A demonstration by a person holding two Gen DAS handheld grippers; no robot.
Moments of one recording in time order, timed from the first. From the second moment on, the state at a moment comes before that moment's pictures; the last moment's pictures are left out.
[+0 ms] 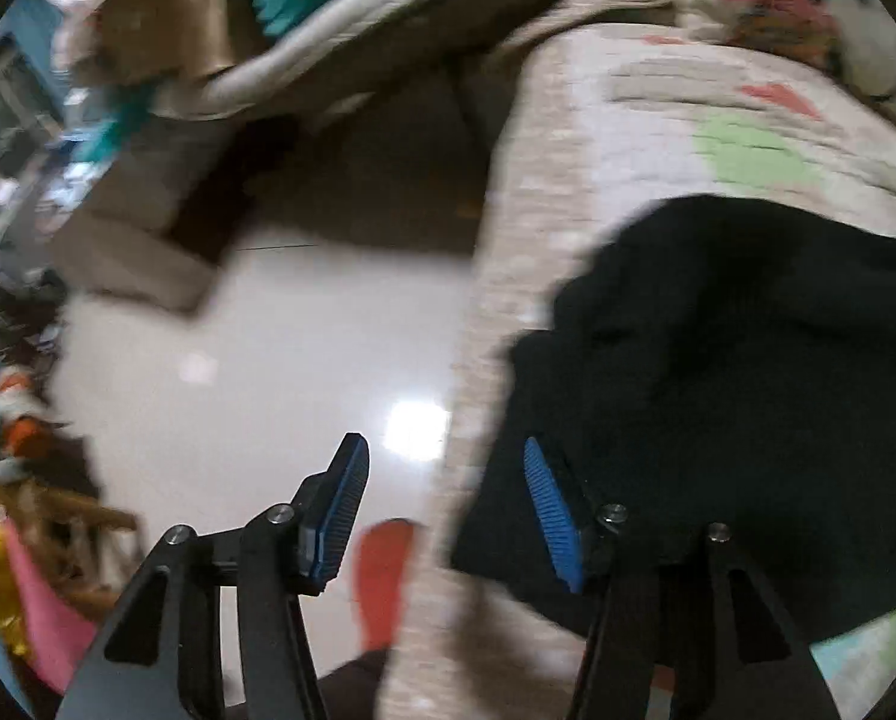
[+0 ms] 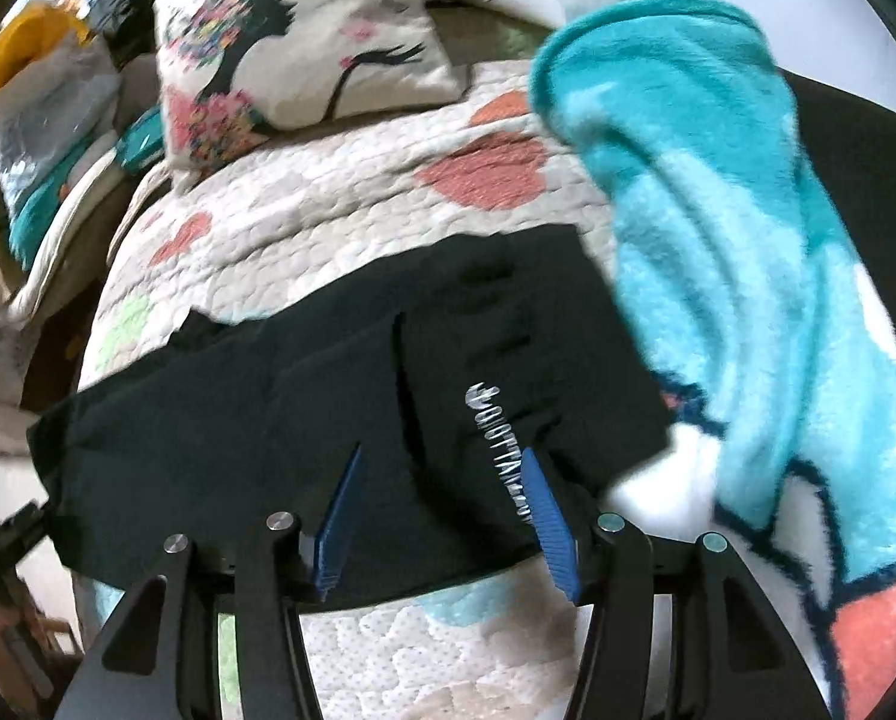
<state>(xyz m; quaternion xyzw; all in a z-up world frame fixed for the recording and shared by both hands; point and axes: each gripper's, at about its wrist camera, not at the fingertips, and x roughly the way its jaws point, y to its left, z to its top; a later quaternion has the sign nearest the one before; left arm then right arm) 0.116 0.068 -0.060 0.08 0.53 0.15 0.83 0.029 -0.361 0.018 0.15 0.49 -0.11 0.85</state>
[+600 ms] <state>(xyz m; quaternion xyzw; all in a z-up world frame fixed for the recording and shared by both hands) 0.087 0.148 -0.061 -0.23 0.53 0.14 0.81 0.083 -0.377 -0.014 0.24 0.53 -0.06 0.81</state>
